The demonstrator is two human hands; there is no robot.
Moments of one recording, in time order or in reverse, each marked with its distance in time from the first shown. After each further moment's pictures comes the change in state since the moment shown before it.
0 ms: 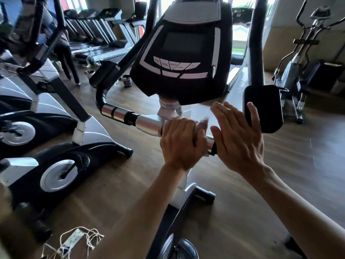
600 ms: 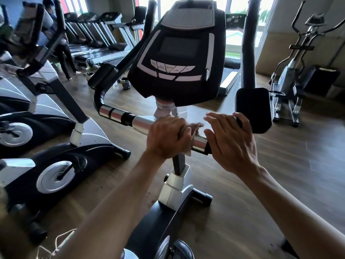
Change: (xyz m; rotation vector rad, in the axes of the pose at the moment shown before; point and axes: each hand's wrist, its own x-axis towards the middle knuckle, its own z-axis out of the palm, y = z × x) left_hand 0.025 -0.041 -0.018 -0.006 -0.201 0.107; right_hand -0.005 0.006 -0.005 -0.012 -0.058 -0.061
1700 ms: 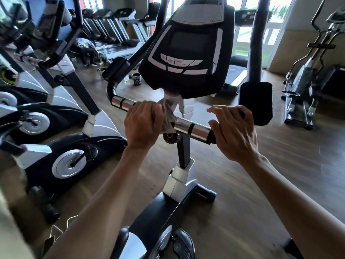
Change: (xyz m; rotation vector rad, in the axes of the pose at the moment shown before) left_hand -0.023 -0.012 -0.061 0.090 0.293 -0.243; right_hand -0.003 0.006 -0.001 0.170 0.074 -0.037
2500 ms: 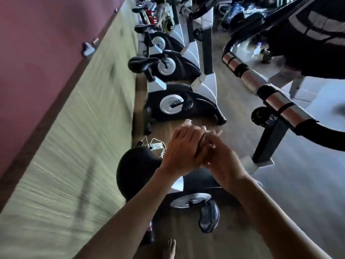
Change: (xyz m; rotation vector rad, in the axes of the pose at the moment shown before) left_hand -0.189 0.082 -0.106 0.518 -0.310 -0.284; right_hand -0.075 -0.154 -0.007 2.057 -1.251 0.664
